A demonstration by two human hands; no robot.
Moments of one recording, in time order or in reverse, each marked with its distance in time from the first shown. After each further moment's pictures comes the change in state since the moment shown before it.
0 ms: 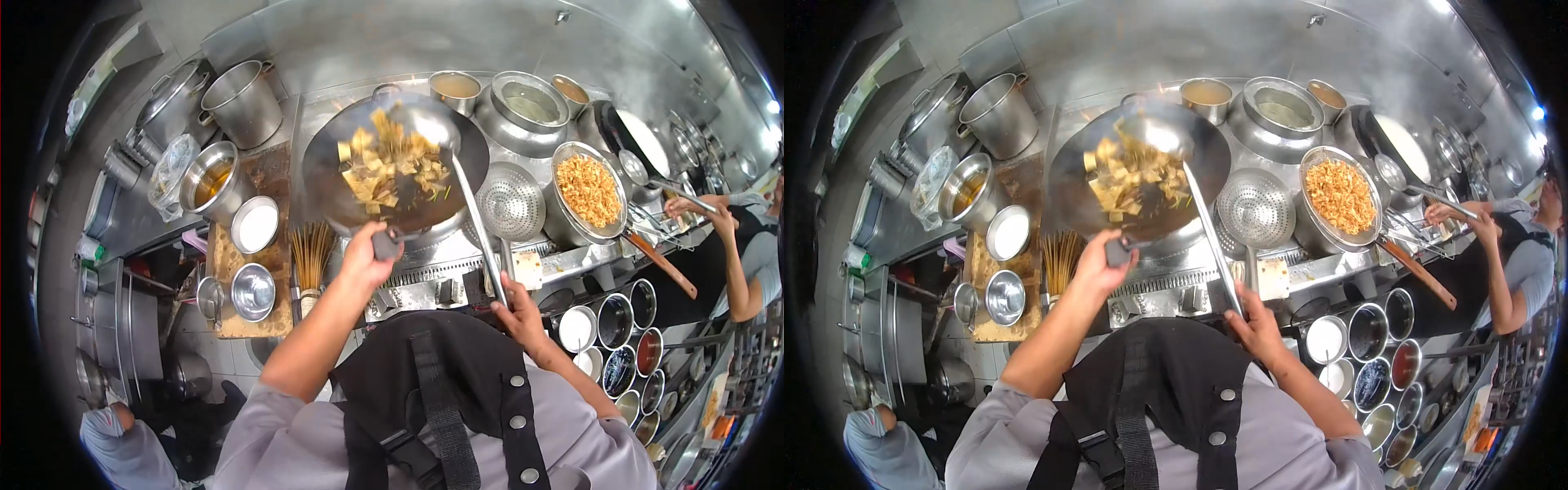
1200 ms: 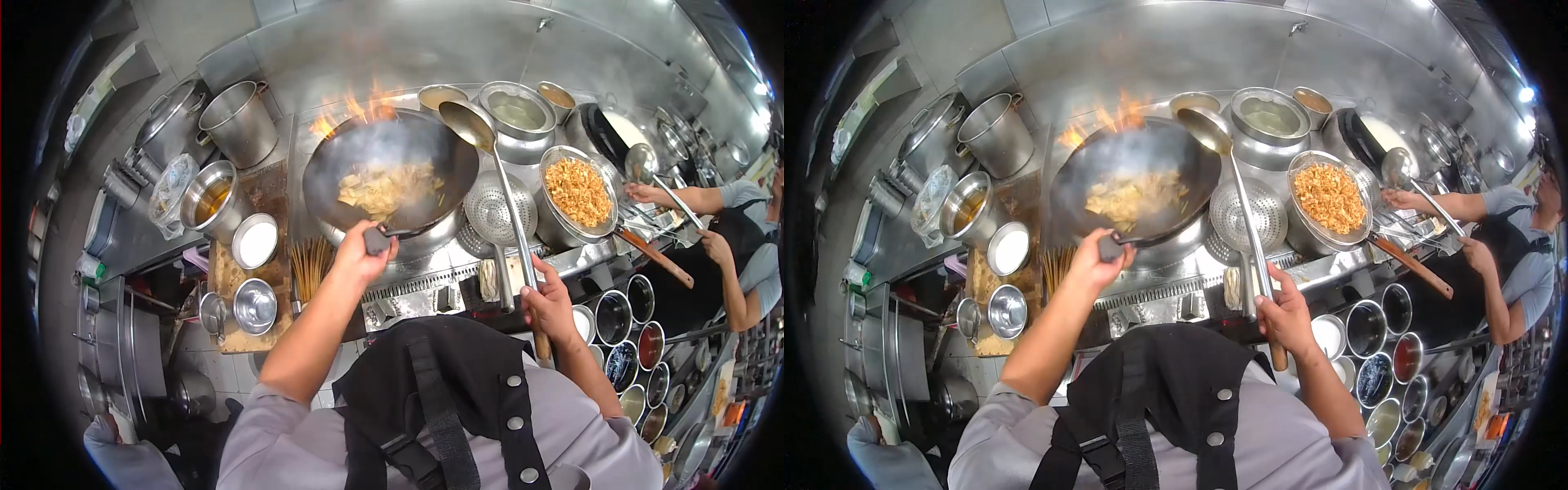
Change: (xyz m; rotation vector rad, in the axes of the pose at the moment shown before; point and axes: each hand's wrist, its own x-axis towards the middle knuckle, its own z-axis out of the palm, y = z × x) left_hand 0.021 0.022 0.006 -0.060 -0.049 -0.158; right_hand 0.002 -0.062 -0.053 0.424 0.047 0.196
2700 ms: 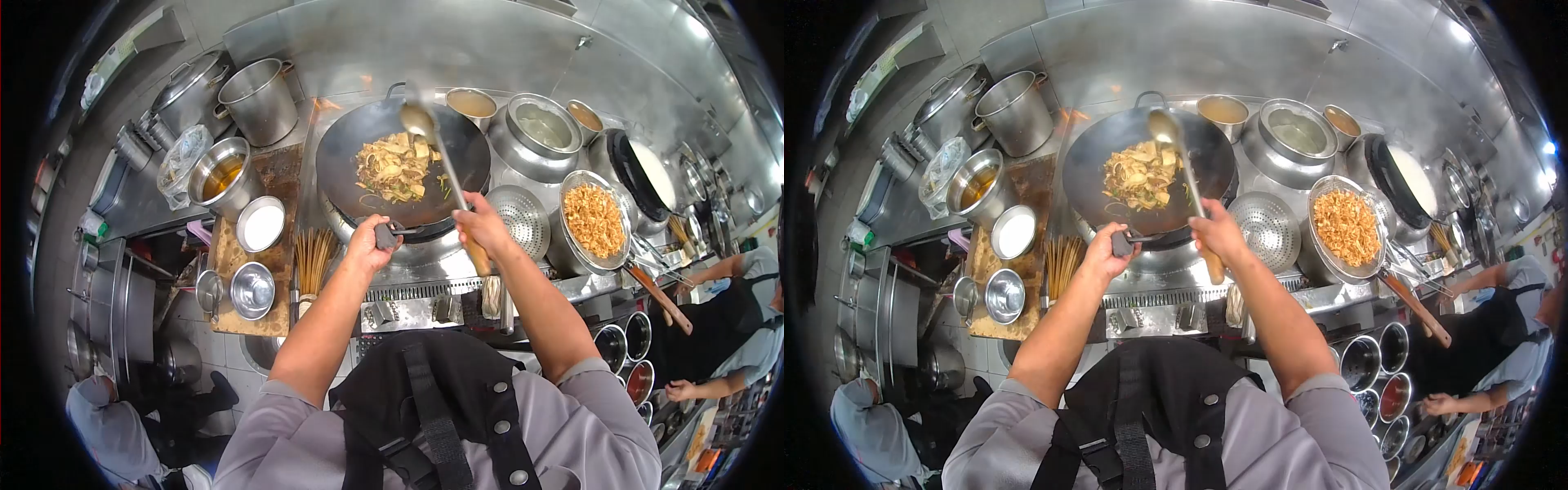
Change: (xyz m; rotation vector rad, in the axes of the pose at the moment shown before) left_hand 0.059 0.008 -0.021 0.078 0.007 0.193; right_hand 0.215 -0.010 0.101 -0.078 -0.164 0.078
